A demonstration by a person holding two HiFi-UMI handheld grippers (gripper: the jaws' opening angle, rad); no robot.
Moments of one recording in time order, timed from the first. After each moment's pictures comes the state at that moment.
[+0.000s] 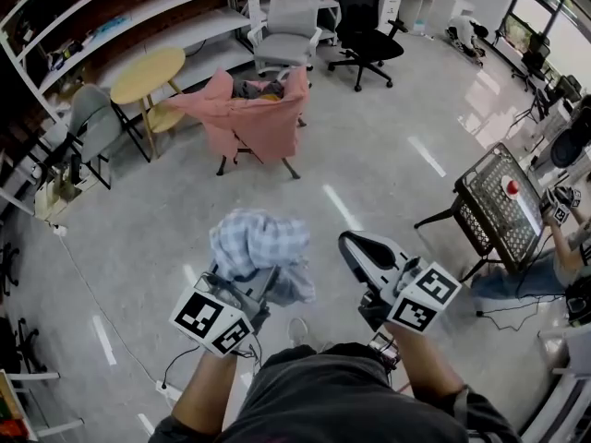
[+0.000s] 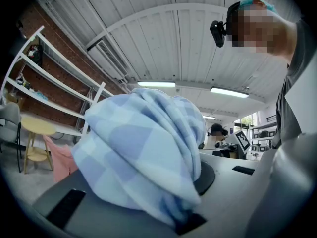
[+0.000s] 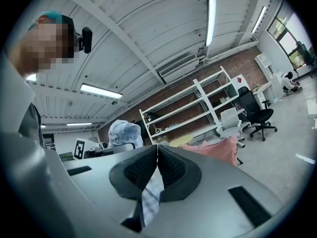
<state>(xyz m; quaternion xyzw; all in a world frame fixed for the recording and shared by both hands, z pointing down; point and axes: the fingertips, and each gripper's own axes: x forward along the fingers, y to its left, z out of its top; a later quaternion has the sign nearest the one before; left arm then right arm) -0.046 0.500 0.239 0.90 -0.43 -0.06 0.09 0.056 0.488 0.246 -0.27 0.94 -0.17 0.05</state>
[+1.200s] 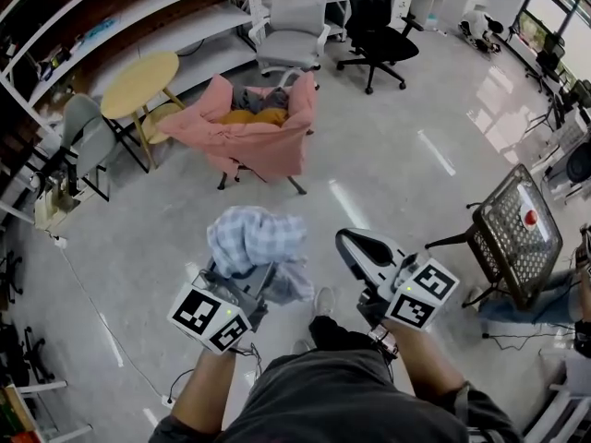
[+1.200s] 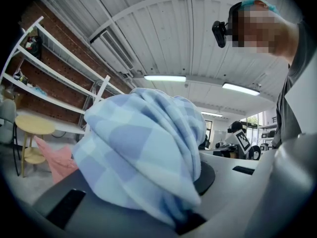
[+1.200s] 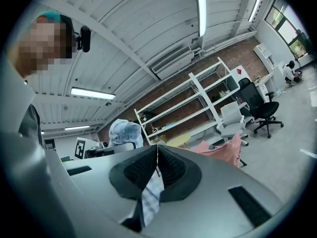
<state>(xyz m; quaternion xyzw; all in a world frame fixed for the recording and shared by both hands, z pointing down) -0.071 0.281 0.257 0.89 -0.44 -0.04 0.11 0.030 0.269 0.268 -0.26 0.94 -0.20 0.05</state>
